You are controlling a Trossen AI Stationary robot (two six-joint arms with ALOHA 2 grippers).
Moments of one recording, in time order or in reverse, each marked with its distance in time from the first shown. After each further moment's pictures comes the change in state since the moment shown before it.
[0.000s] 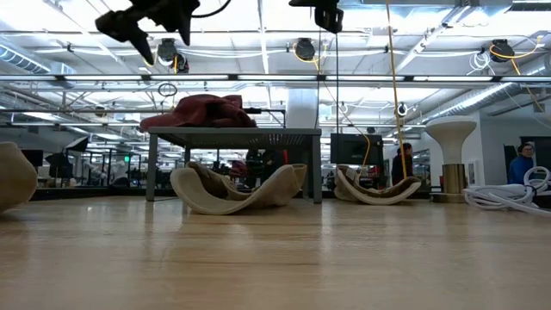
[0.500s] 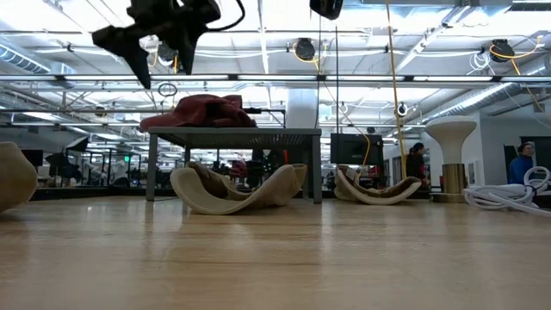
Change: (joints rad) left arm -0.137 0.096 -0.113 0.101 -0.075 -0.135; right arm 0.092 0.000 0.000 -0.001 0.003 -0.080
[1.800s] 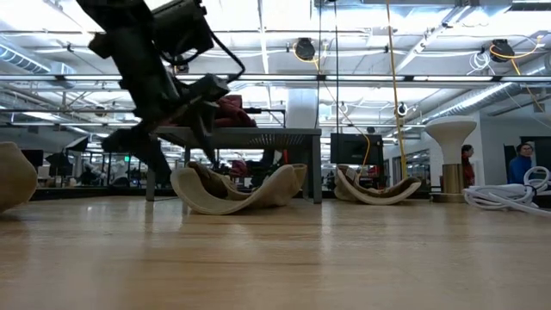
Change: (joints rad) left arm -0.050 0.058 -0.554 0.858 -0.050 -0.032; right arm 0.122 0.000 0.000 -0.005 0.000 -0.058
